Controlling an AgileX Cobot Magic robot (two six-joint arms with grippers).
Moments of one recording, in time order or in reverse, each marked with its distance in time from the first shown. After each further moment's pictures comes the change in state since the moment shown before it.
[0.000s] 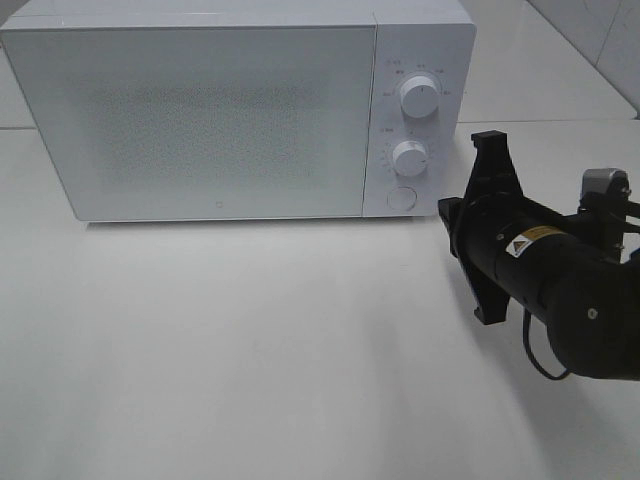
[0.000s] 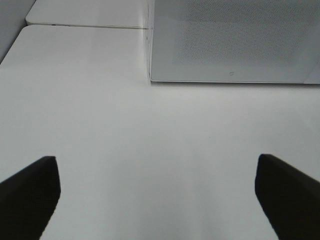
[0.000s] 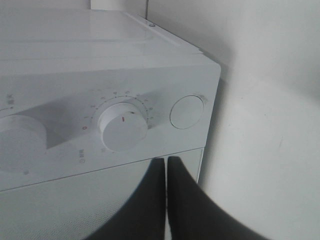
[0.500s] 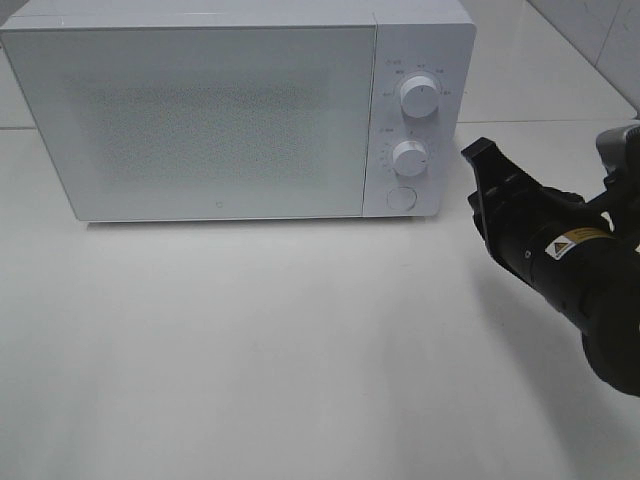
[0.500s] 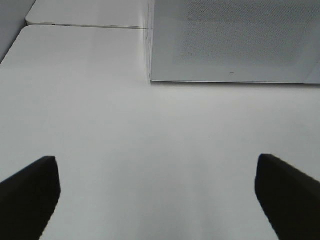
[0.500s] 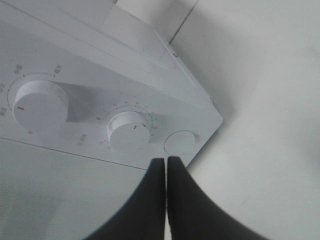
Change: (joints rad) left arm 0.000 0.000 0.000 0.000 0.000 0.000; right arm 0.000 -0.102 0.082 0.046 -0.043 -0.484
